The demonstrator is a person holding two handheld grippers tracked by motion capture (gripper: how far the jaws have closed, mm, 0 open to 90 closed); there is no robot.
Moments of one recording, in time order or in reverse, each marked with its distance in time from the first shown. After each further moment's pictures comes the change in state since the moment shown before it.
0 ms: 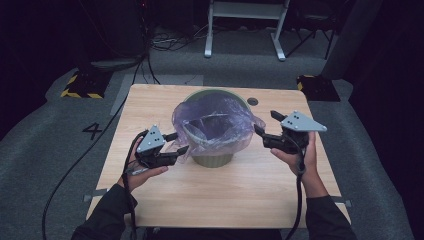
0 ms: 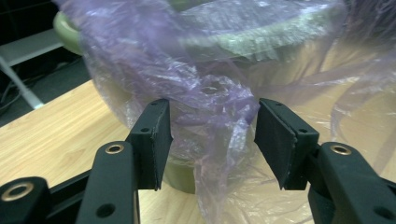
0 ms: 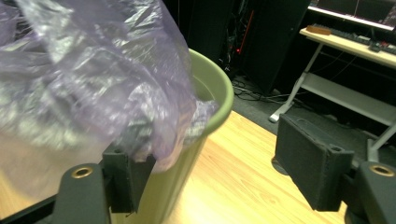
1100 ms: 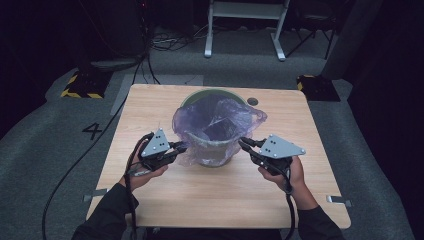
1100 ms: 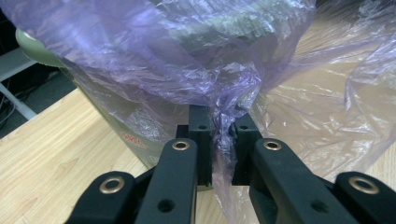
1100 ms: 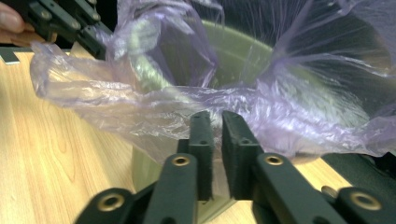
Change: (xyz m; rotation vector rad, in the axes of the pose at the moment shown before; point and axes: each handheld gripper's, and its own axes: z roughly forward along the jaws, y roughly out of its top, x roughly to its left) left arm -0.003 -0.001 0.004 0.022 -0.041 0.081; right arm 0.061 -0.008 0.000 -0.004 0.186 -0.200
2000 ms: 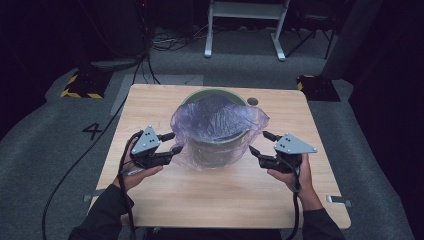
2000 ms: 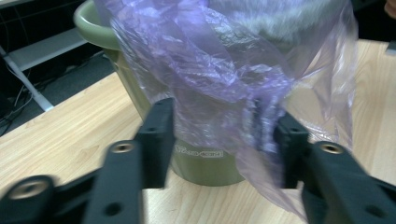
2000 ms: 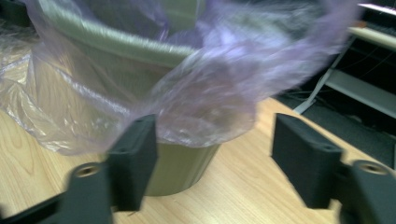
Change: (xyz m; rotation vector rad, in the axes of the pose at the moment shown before) left arm 0.011 -0.006 -0.022 -0.053 0.076 -0.081; right arm -0.026 -0.046 -0.007 0.013 -0.099 0.163
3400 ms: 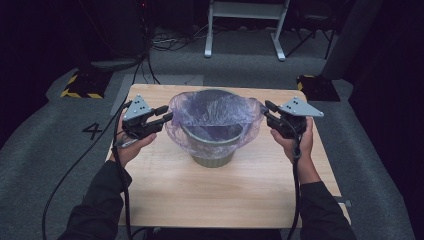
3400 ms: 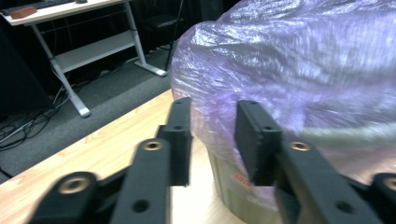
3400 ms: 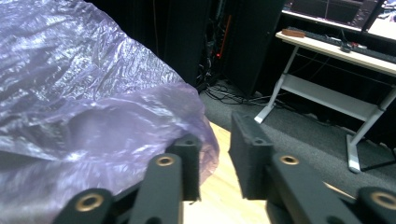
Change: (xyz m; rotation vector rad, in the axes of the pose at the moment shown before) left arm 0.057 0.044 0.014 -0.018 0.089 -0.038; right arm -0.053 0.061 0.029 -0.033 -0.167 0.086
